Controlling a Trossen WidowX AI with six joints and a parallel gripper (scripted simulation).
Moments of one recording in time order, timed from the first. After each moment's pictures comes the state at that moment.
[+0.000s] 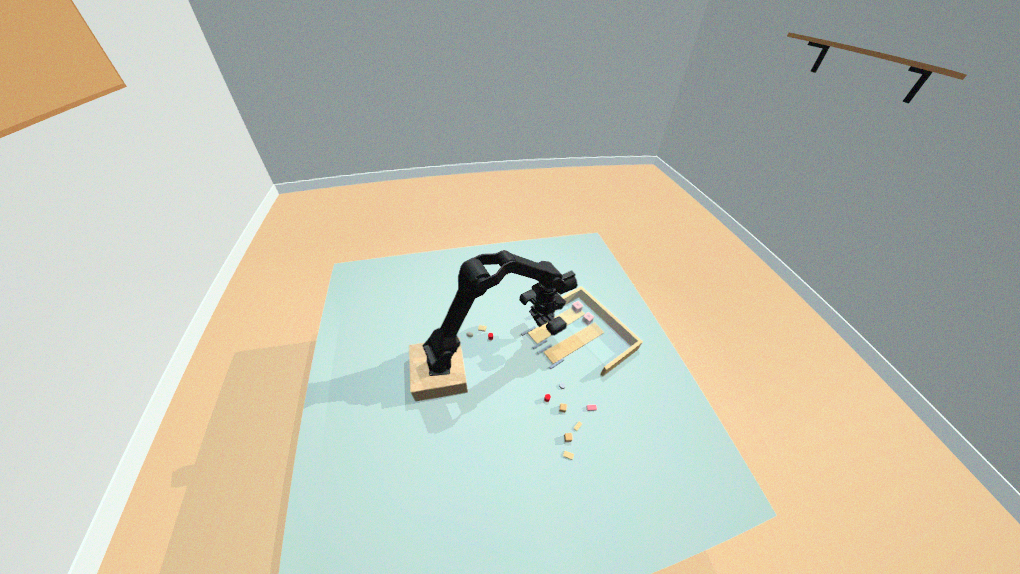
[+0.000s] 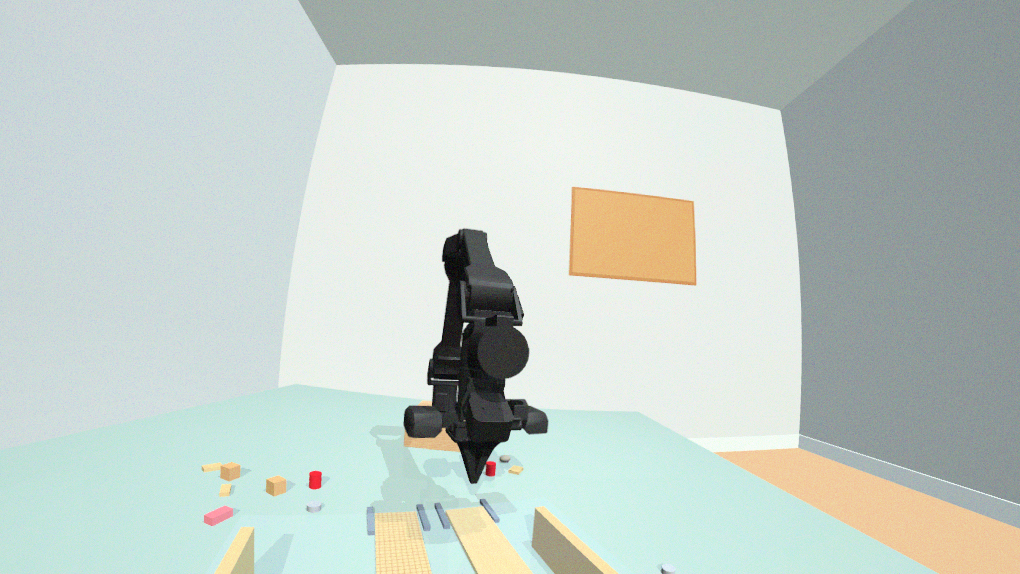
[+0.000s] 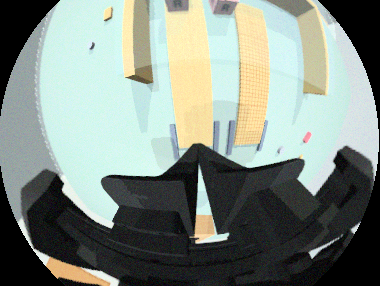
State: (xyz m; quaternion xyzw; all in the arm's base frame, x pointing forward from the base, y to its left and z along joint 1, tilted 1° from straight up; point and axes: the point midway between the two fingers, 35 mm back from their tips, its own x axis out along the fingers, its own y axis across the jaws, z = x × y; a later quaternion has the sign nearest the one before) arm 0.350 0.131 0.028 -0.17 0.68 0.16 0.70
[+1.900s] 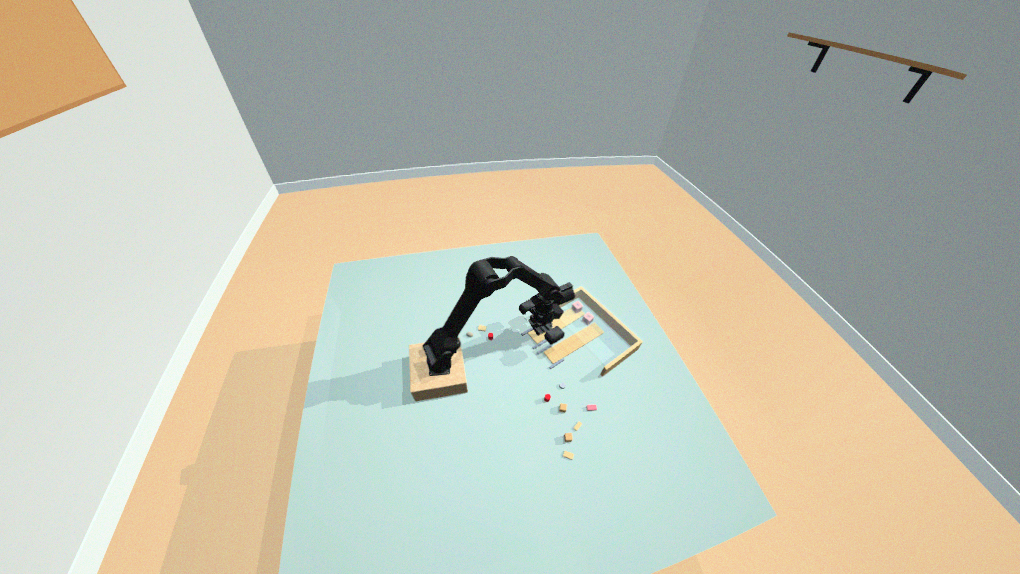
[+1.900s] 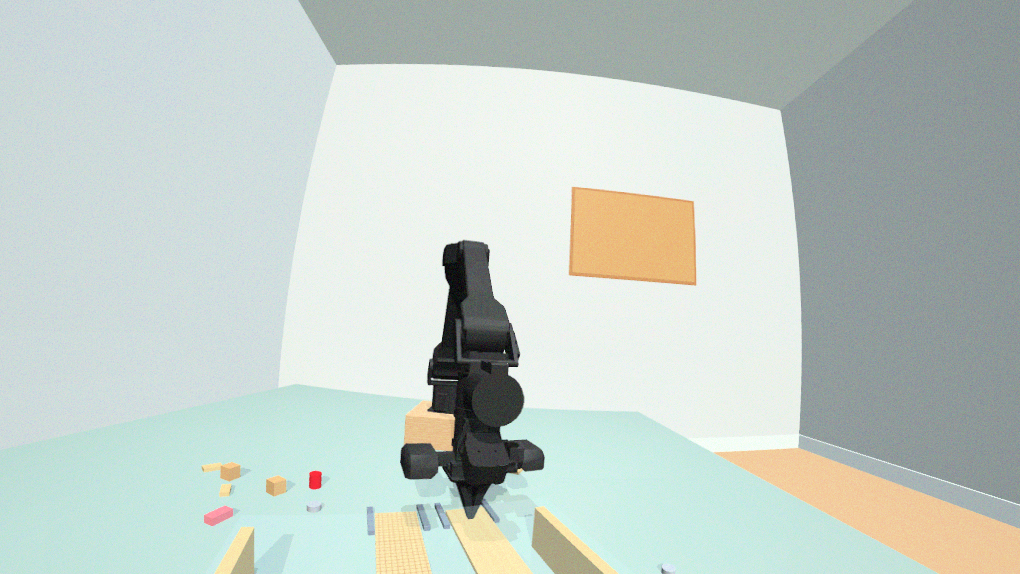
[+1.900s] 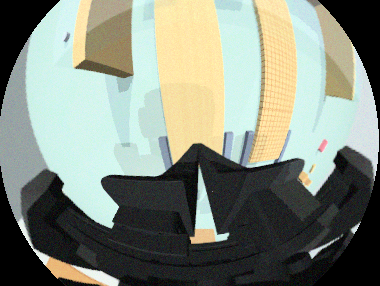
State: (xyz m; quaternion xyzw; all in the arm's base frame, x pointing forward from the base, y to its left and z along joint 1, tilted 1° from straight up) arm 0.352 0.129 -0.023 -0.17 0.68 0.16 0.70
